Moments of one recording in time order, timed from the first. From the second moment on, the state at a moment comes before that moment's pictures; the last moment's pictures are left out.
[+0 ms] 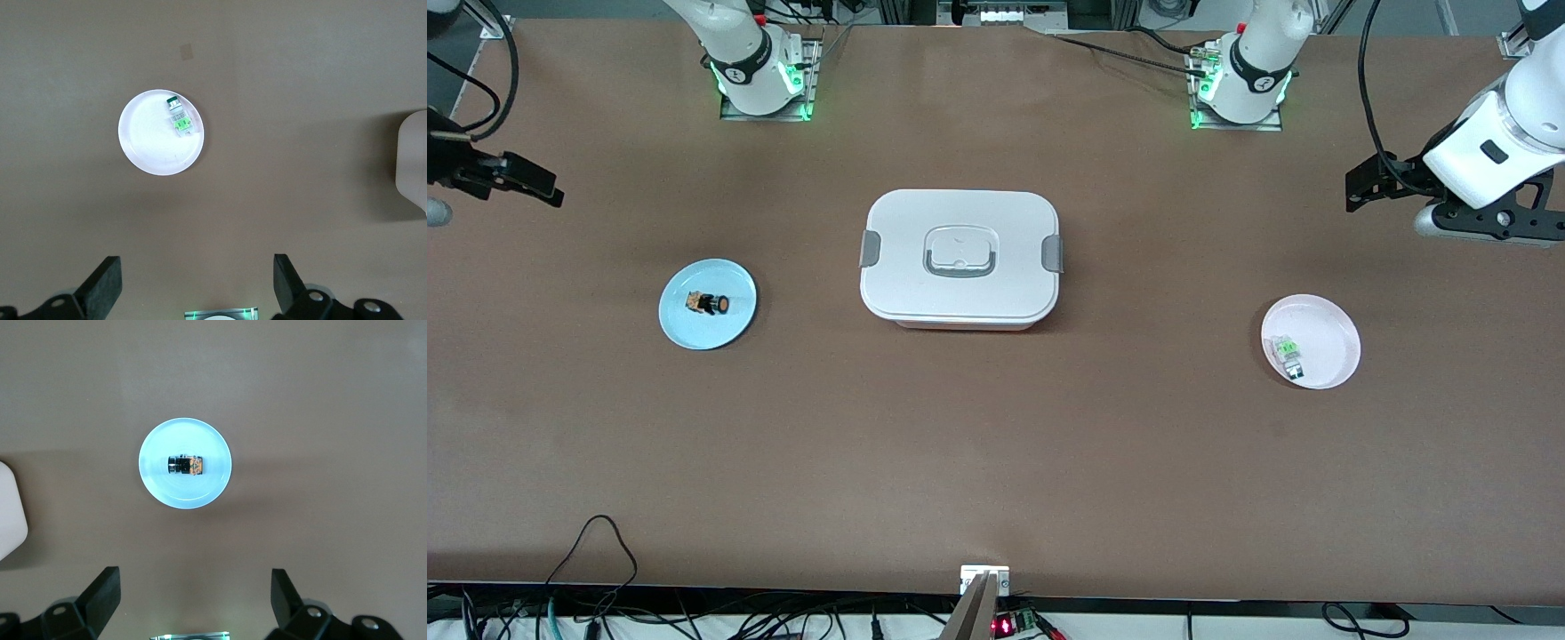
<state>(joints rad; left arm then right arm) -0.12 0.02 0.02 -1.58 0.01 1.48 0.00 -0.09 -0.06 -0.03 -1.79 -0.04 1.62 -0.02</state>
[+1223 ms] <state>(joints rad) -0.12 0.02 0.02 -1.58 0.01 1.48 0.00 -0.06 0.11 -0.01 -1.79 -0.03 1.72 -0.02</state>
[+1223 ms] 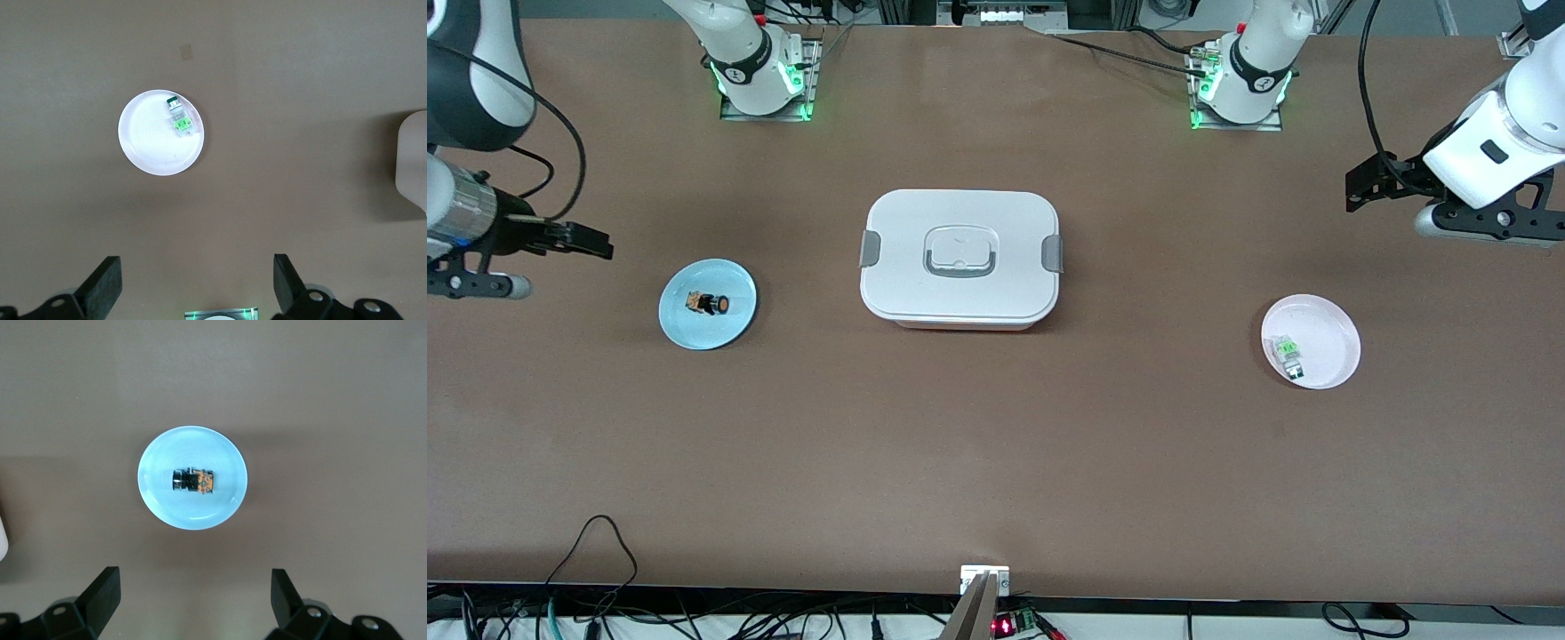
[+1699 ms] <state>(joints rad) -0.12 0.02 0.02 -1.58 0.01 1.48 0.00 -0.05 0.21 0.02 -1.90 -0.03 1.92 -0.02</state>
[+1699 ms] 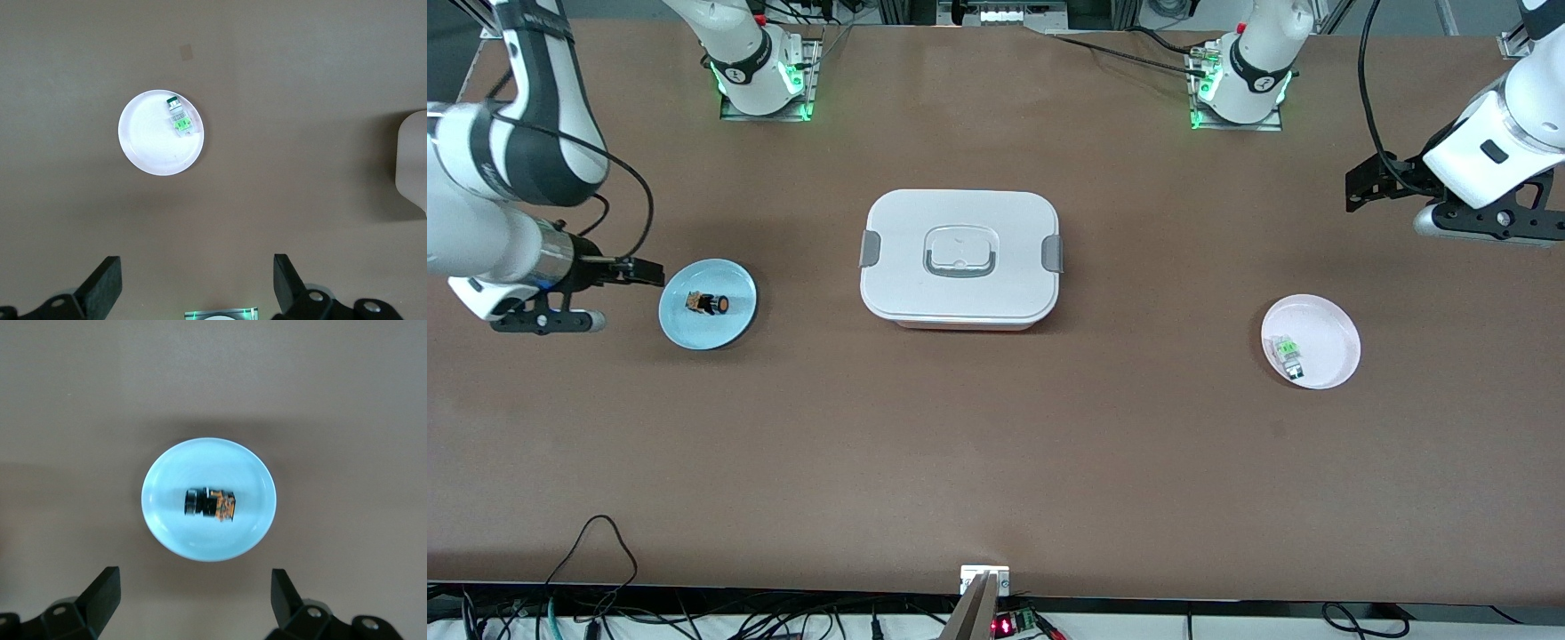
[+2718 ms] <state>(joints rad) -0.12 0.02 0.02 -1.58 0.01 1.48 0.00 -0.08 0.33 0.02 -2.19 -0.03 2.34 -0.02</state>
